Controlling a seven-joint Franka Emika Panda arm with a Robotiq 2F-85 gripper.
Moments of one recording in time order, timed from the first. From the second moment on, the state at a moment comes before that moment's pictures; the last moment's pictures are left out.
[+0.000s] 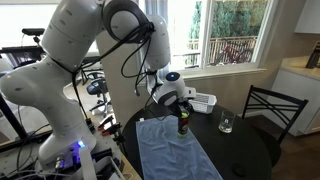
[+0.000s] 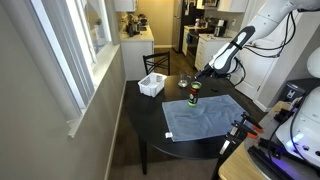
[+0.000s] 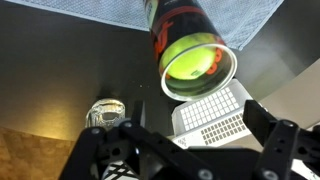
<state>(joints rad) -0.76 0.76 0.42 -2.25 -0.26 3.40 -0.07</state>
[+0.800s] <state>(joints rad) -0.76 0.77 0.42 -2.22 -0.25 3.33 -0.05</state>
